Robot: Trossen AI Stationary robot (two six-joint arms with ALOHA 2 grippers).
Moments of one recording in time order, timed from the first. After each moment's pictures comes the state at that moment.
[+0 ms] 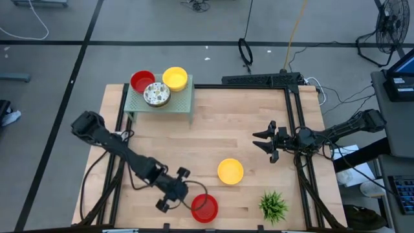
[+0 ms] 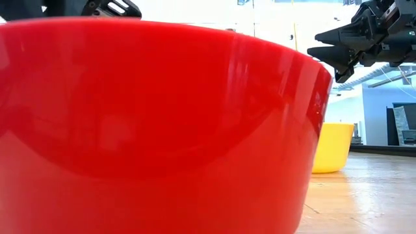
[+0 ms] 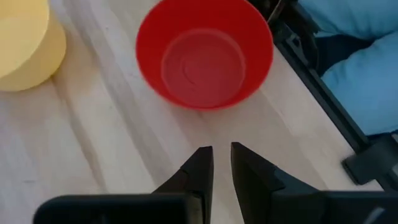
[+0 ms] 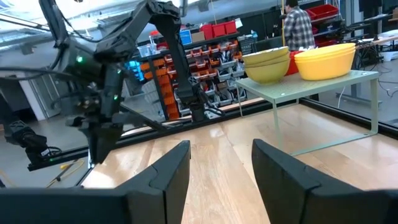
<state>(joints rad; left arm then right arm) -0.57 1.65 1.09 -0.37 0.02 -0.04 0.27 0.58 0.02 0.68 0.36 0.22</state>
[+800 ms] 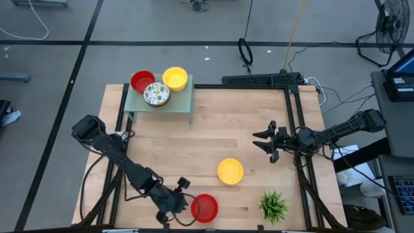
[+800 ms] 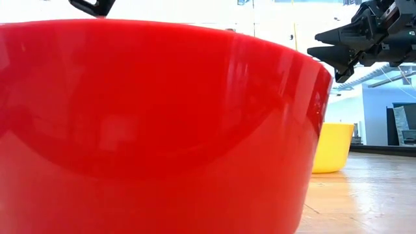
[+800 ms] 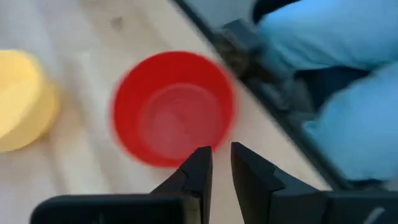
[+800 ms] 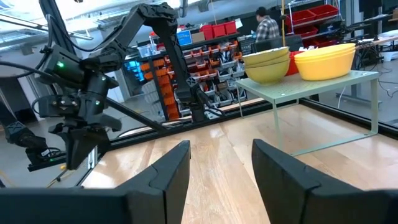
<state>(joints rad) -0.70 1.69 1.09 -0.18 -0.11 -0.05 0.27 0.58 0.02 0.68 0.36 0.22</state>
